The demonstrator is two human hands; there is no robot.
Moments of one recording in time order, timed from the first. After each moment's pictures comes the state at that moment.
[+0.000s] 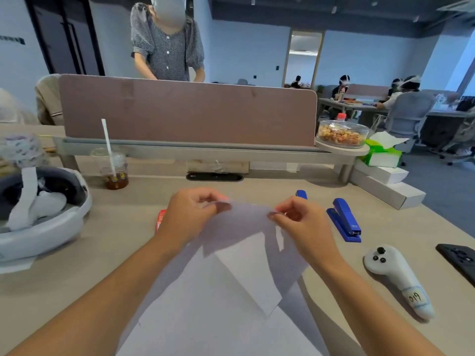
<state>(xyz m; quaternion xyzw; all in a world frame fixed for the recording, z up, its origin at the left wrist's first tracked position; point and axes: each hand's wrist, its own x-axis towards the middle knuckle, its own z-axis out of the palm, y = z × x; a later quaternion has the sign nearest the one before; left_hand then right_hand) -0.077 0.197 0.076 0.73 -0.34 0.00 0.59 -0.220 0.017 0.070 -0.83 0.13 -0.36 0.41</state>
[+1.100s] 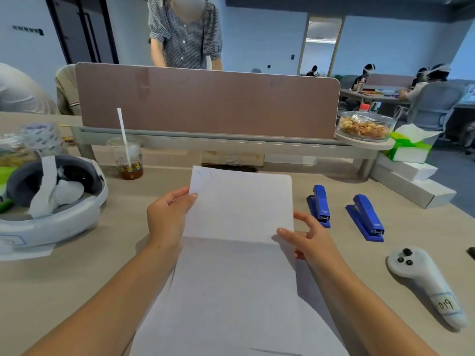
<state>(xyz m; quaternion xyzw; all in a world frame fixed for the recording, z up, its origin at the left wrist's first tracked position) -0.051 0.224 0.042 0.62 -0.03 -0.05 0.78 -0.217 0.028 0.037 -0.72 0.25 -0.18 0.62</state>
